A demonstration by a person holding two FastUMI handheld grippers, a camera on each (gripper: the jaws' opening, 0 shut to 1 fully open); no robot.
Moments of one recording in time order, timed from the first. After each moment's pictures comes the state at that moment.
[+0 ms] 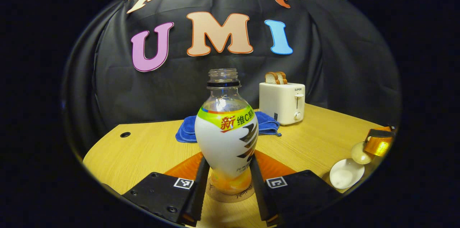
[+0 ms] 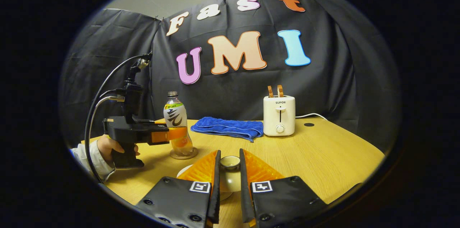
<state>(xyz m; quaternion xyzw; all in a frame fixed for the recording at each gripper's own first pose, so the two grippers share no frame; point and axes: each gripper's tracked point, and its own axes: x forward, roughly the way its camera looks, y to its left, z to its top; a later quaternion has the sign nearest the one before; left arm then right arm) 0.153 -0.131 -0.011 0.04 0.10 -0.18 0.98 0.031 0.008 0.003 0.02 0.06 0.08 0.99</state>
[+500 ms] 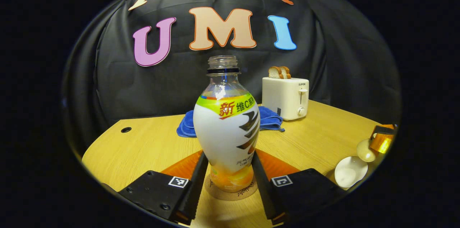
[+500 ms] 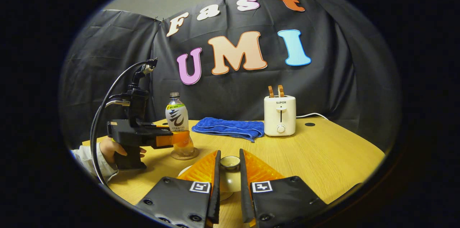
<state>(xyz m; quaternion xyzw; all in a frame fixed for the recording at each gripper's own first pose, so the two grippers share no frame) 0.155 -0.125 -0.024 0.03 0.11 -0.17 0.98 0.030 0.011 0.004 0.03 0.05 0.09 0.99</state>
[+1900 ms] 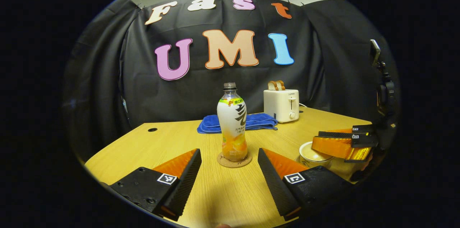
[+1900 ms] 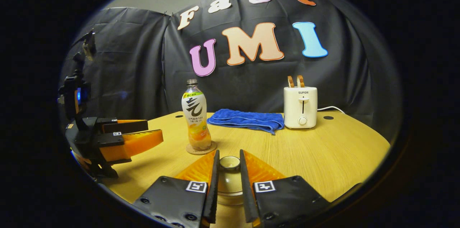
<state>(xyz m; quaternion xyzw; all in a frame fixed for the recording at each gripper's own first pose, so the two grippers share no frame) 0.023 -0.093 -0.002 0.03 0.05 -0.12 0.99 0.037 0.060 -0.027 0.03 0.09 0.14 0.99</state>
